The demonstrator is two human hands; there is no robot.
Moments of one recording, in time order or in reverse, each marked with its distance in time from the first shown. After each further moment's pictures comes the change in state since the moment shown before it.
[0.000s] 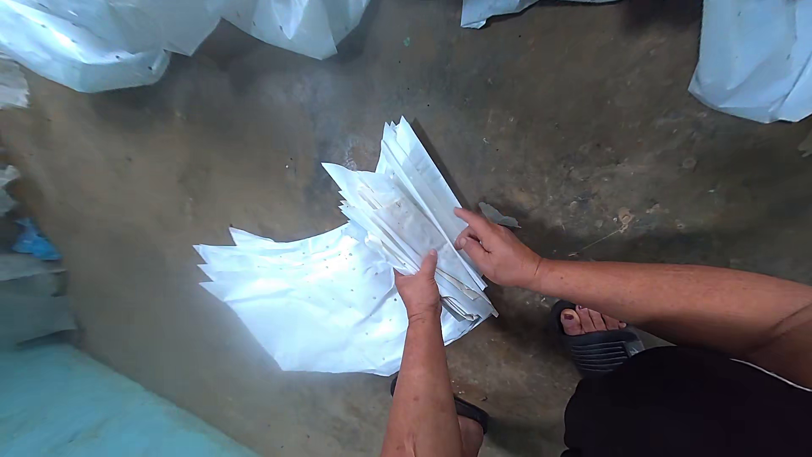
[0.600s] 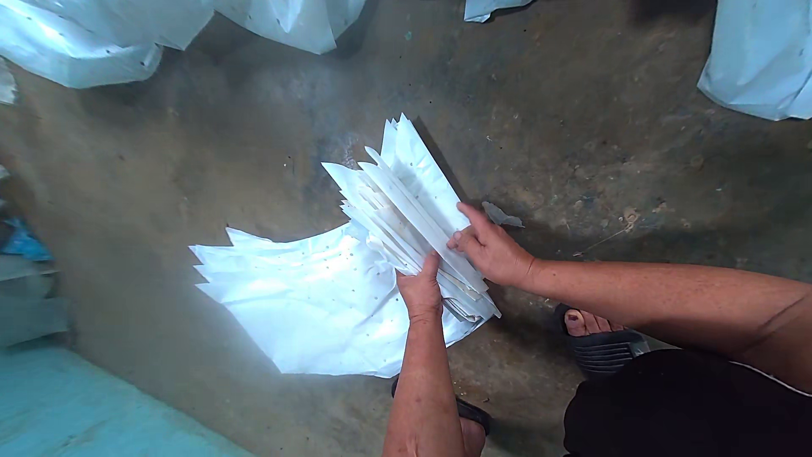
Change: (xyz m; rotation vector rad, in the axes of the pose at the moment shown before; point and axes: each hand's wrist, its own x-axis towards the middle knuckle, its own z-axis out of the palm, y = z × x) left_hand 0.004 -0.004 -0.001 -0.043 -0.032 0.005; right_hand 0.008 -0.009 0.008 0.166 -0.003 0.165
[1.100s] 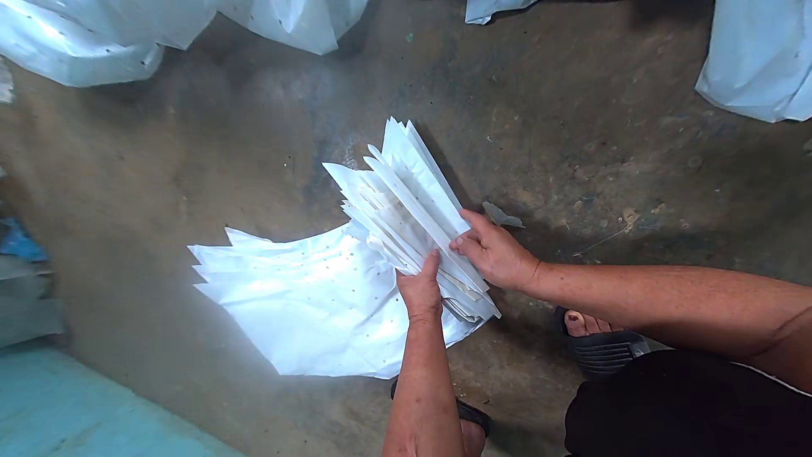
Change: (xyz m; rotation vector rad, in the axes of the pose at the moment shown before) left_hand 0.002 0.000 -0.001 0.021 -0.009 -0.012; right_hand -0.008 -0.013 -0.002 -0.007 -0.007 0.096
